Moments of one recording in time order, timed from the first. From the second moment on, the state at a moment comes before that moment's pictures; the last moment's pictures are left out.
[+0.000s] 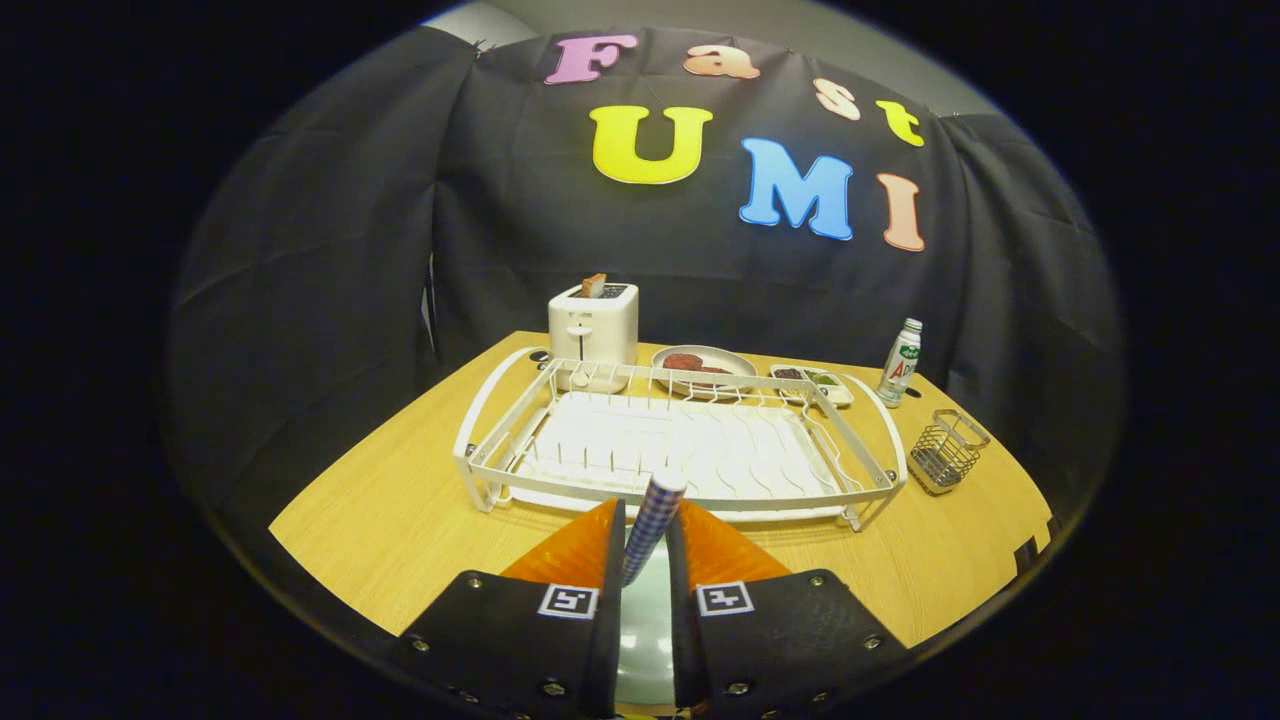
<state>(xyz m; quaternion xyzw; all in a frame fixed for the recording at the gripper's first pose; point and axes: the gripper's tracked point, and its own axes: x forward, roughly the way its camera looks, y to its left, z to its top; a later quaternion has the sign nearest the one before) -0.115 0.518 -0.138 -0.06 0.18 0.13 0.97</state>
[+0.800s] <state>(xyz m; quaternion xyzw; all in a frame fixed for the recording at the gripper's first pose) -0.103 0.472 -0.138 -0.07 0.20 0.05 0.98</state>
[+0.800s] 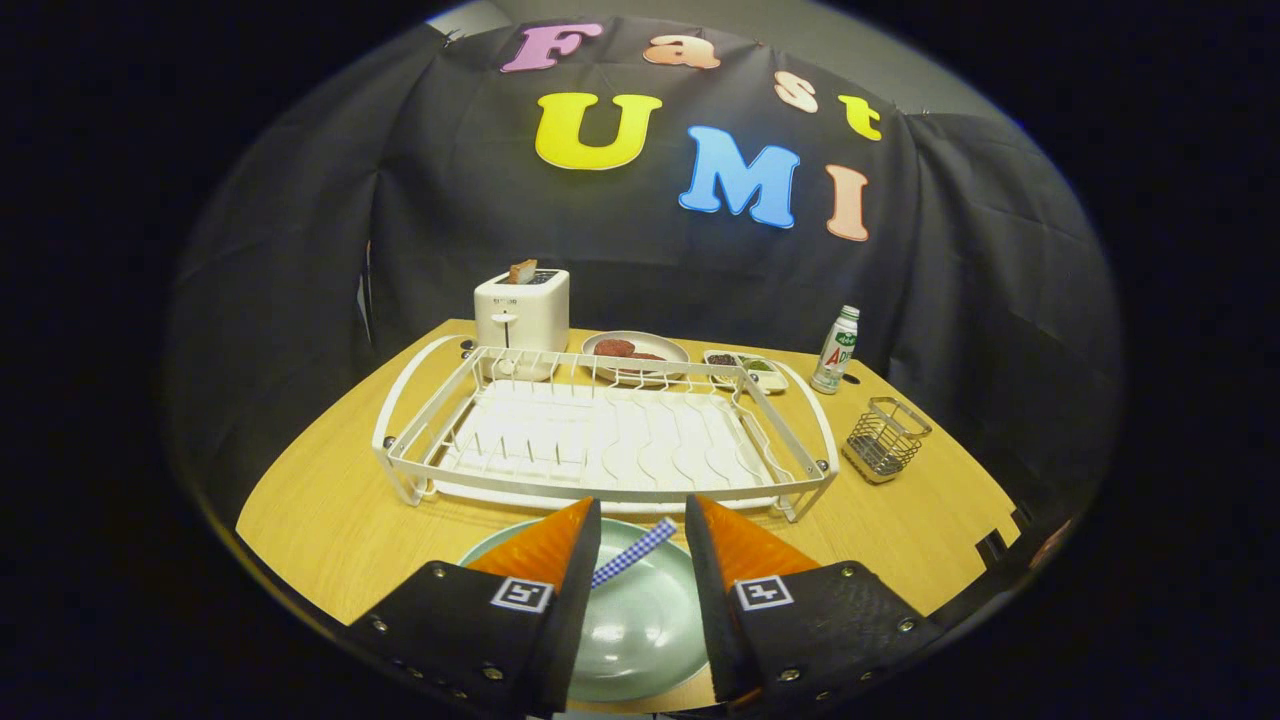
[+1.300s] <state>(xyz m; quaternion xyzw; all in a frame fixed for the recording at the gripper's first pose) -0.079 0.483 -0.060 -0.08 0.12 0.08 0.99</state>
